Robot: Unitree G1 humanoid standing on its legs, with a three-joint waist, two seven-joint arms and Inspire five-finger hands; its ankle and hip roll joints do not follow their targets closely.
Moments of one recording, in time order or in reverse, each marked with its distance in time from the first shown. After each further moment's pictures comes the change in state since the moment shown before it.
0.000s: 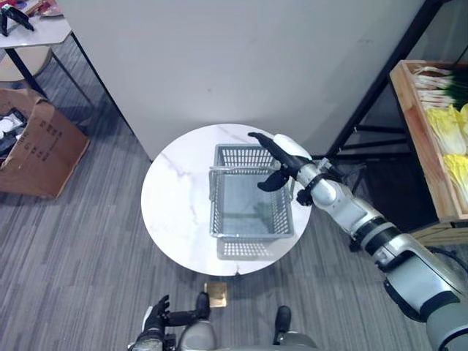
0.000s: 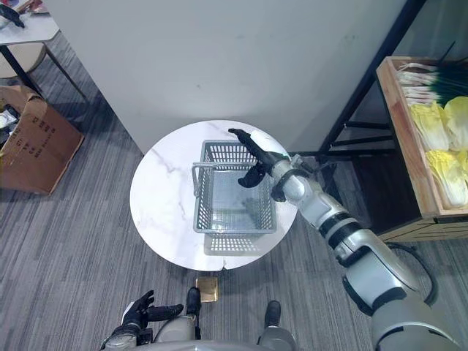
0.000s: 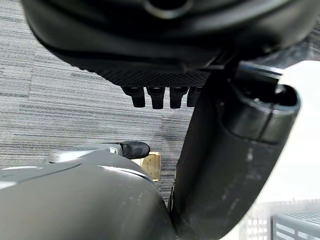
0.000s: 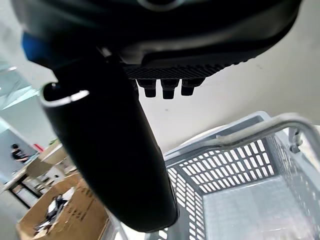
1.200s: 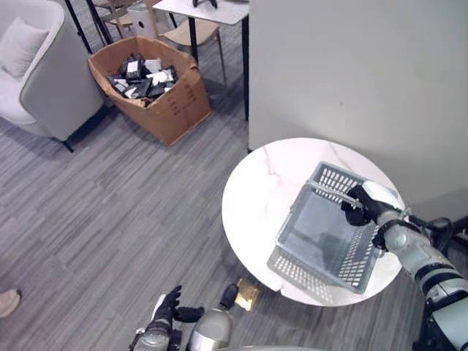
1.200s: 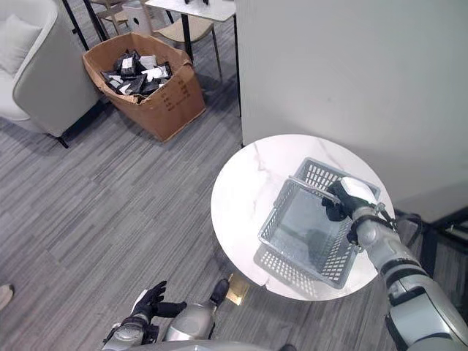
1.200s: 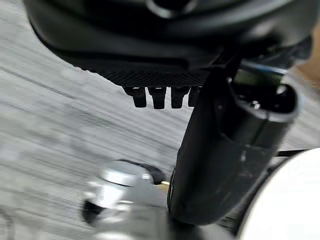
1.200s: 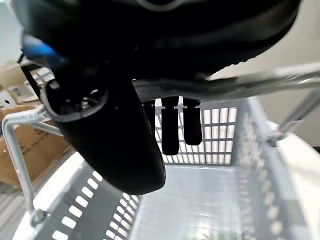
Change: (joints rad) left arm 0.050 0.046 -0.069 -0.052 0.163 0.017 -0.013; right arm 0.447 -0.231 -0.305 0.191 -0.177 -0.025 -0.065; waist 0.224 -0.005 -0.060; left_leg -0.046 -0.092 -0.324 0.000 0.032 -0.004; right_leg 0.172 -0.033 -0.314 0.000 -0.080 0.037
